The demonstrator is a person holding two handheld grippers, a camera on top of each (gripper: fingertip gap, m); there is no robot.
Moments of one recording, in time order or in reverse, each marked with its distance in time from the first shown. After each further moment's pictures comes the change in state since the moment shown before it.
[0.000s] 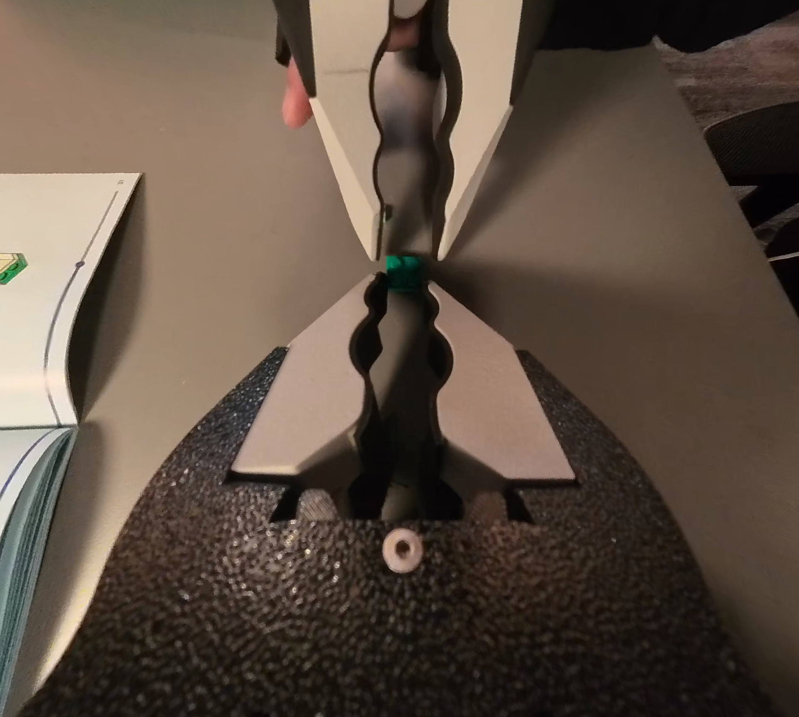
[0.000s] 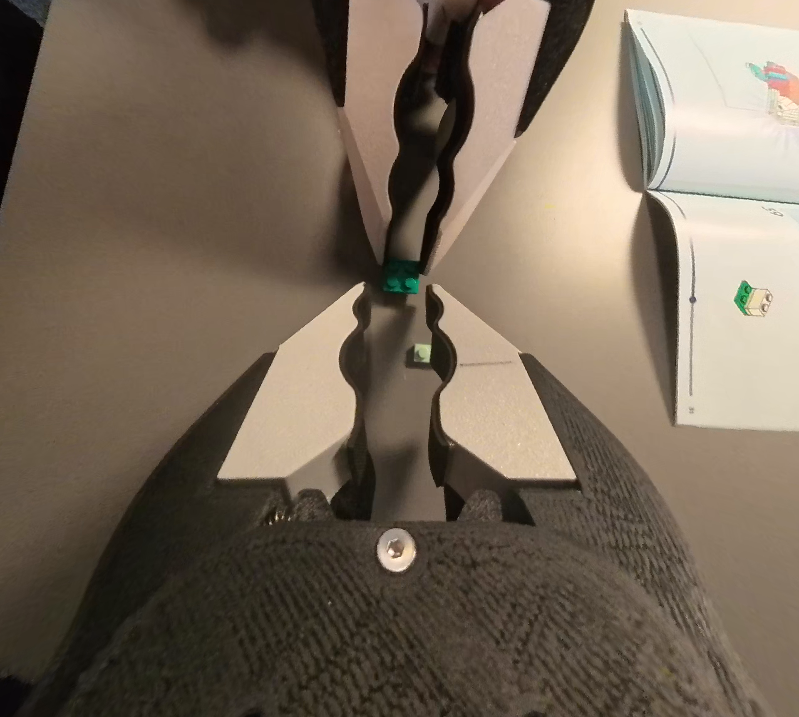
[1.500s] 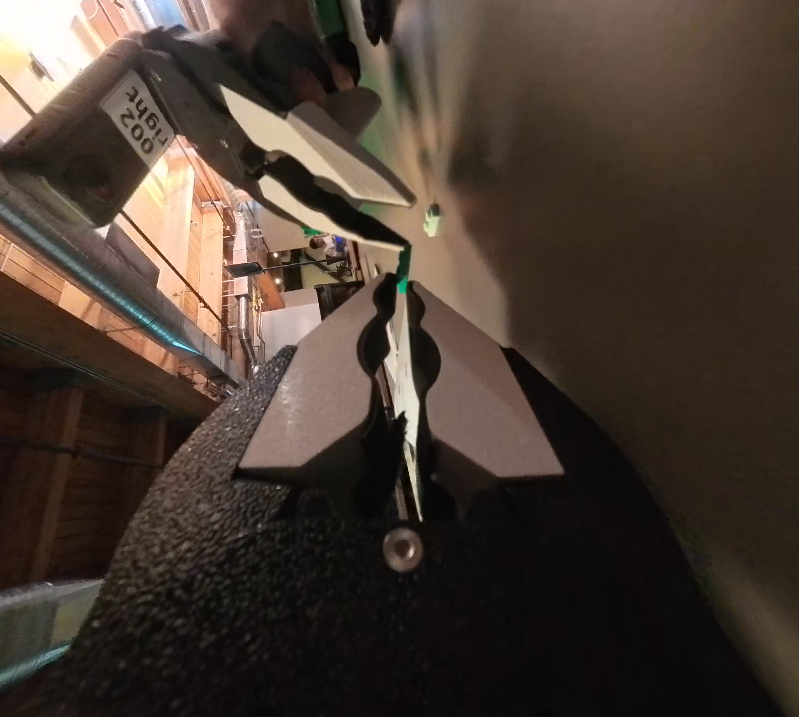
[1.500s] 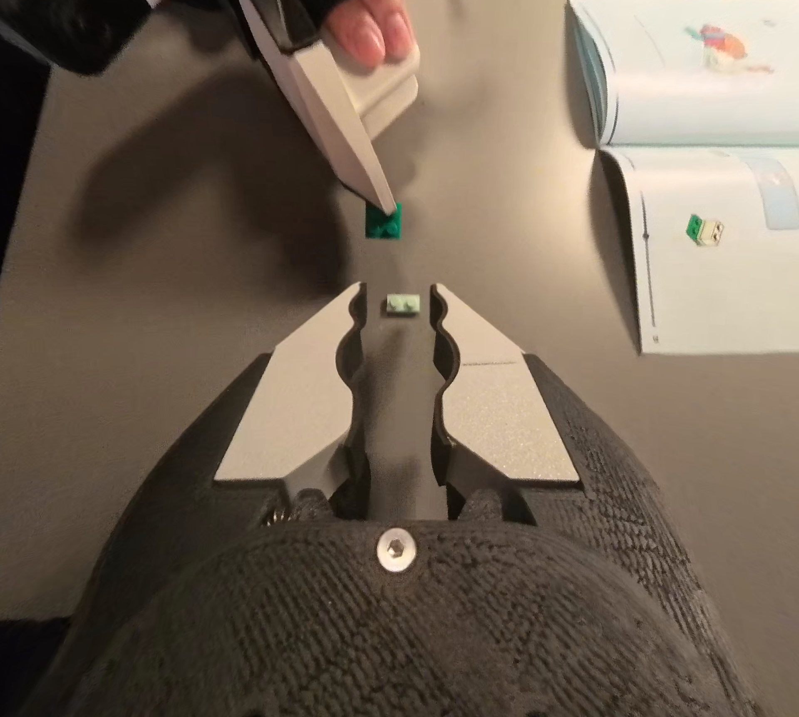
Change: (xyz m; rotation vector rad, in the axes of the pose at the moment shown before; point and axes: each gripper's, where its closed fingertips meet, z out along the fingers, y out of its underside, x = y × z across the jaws) left arm -0.010 -0.021 -0.013 -0.130 -0.763 1.359; right arm 0.014 0.014 -0.023 0.050 0.012 0.080
